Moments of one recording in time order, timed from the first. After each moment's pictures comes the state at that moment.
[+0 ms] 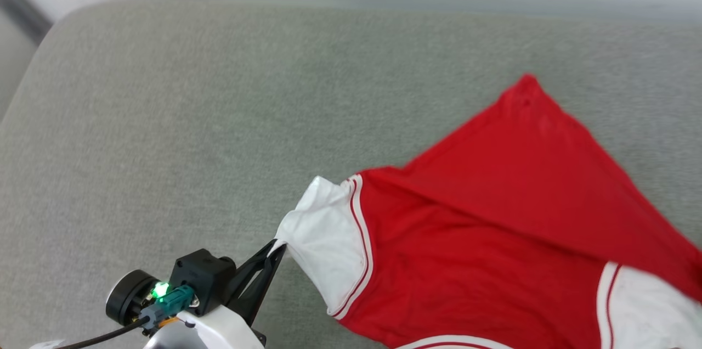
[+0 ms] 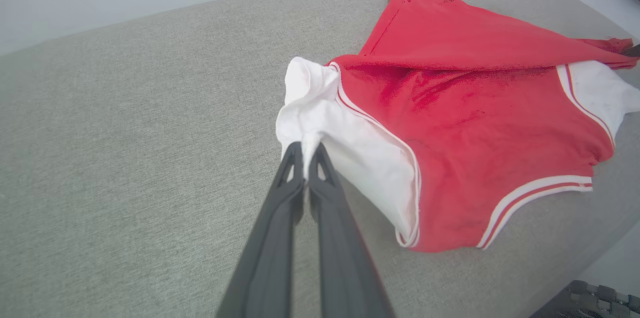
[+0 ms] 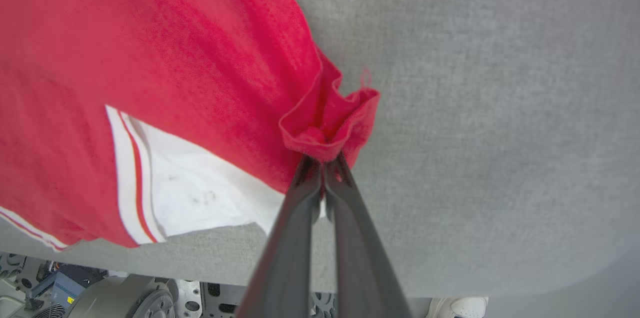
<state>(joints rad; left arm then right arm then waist) -0.20 0.79 -0.79 -0.39 -0.68 0.33 0.11 -0.10 -0.56 -0.20 0.07 0.56 0.13 1.12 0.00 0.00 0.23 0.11</state>
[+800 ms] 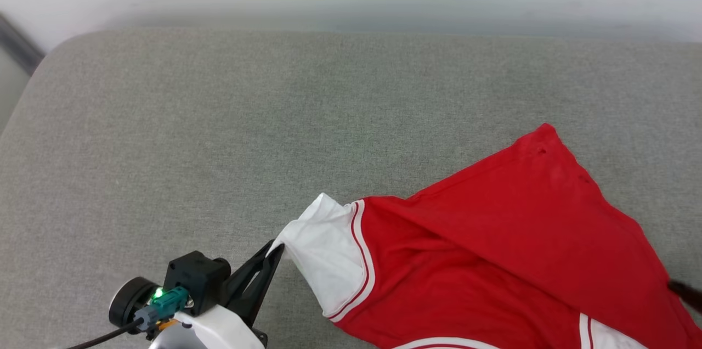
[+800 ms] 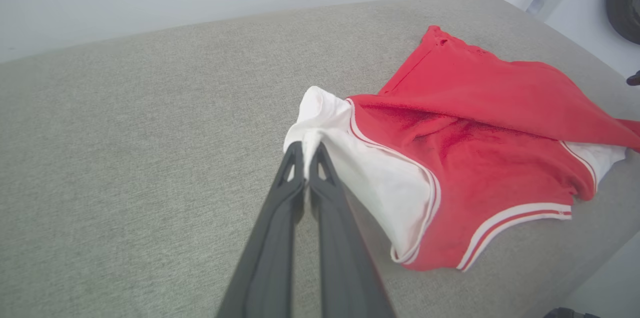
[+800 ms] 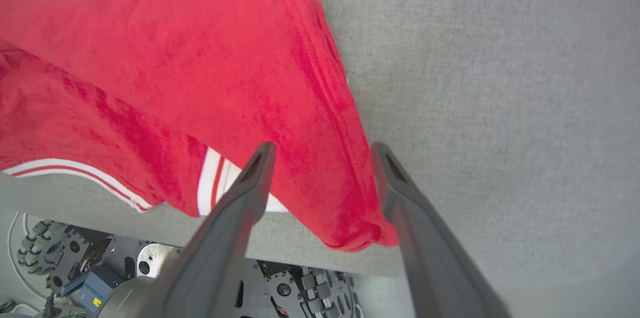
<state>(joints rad) -0.17 0.75 -0.77 -0.35 -0.73 0.34 0.06 0.04 -0.46 -0.27 -0.19 0.58 0.13 1.17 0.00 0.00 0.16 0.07</state>
